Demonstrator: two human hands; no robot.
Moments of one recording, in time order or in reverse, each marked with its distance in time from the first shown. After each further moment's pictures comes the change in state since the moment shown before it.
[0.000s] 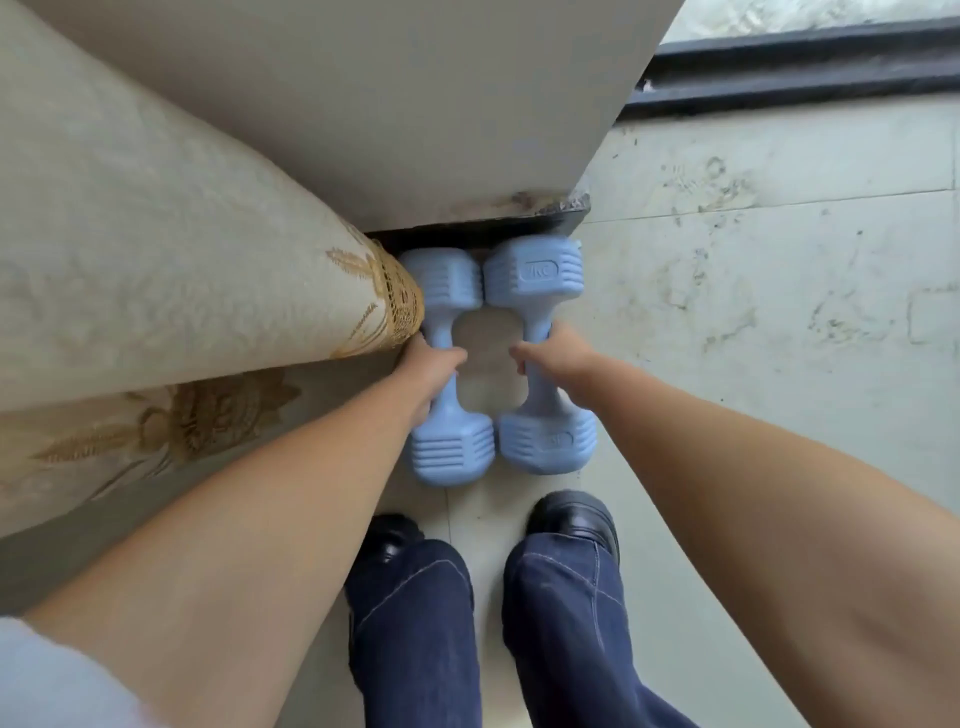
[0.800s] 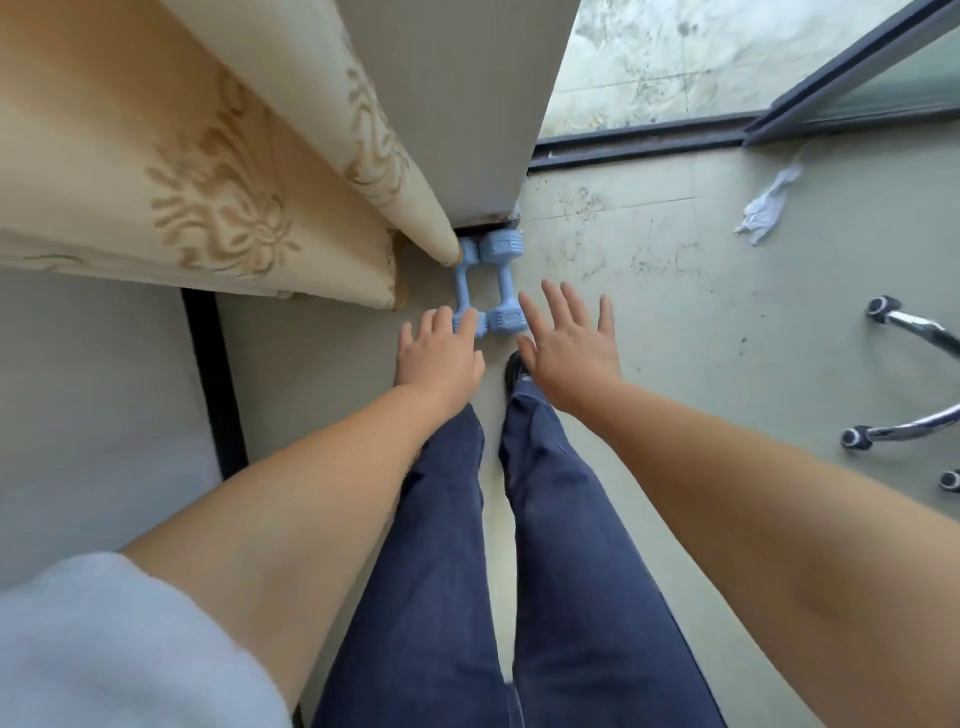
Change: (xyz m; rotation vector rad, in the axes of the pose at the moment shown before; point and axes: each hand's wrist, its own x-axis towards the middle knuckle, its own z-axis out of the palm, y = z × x) left_hand -0.517 0.091 -0.152 1.212 0.135 0.654; right_hand -0.533 -0.103 -0.045 -1.130 0.267 -0.331
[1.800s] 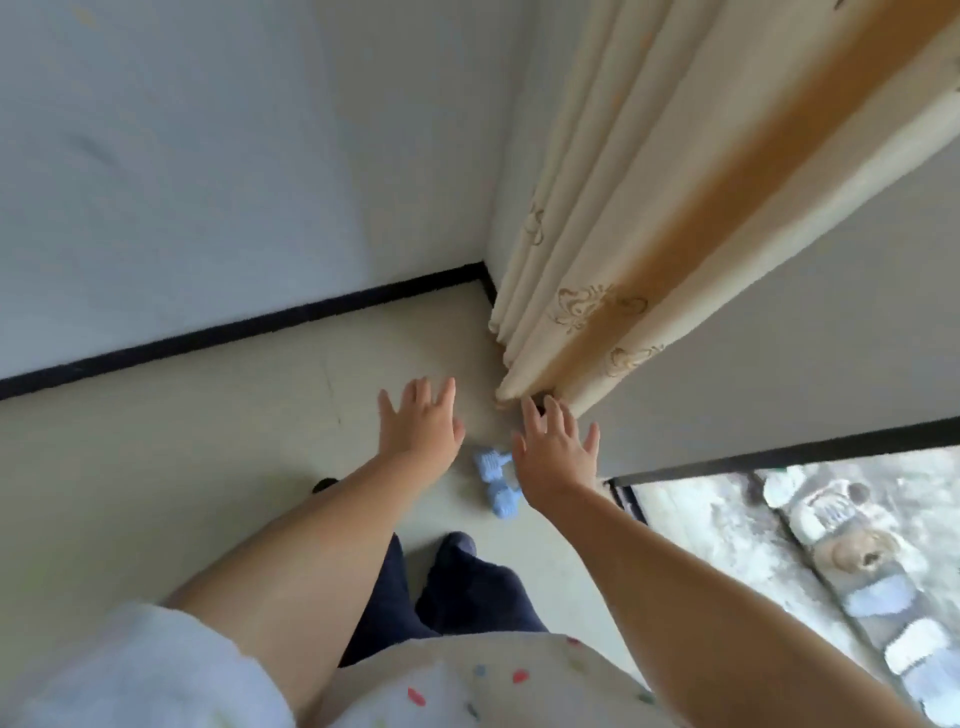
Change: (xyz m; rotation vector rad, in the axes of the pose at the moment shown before) left_hand -0.205 0.089 -0.041 -0.660 0.359 -1.150; right_hand -0.107 -0.049 -0.125 -0.639 0.074 -0.855
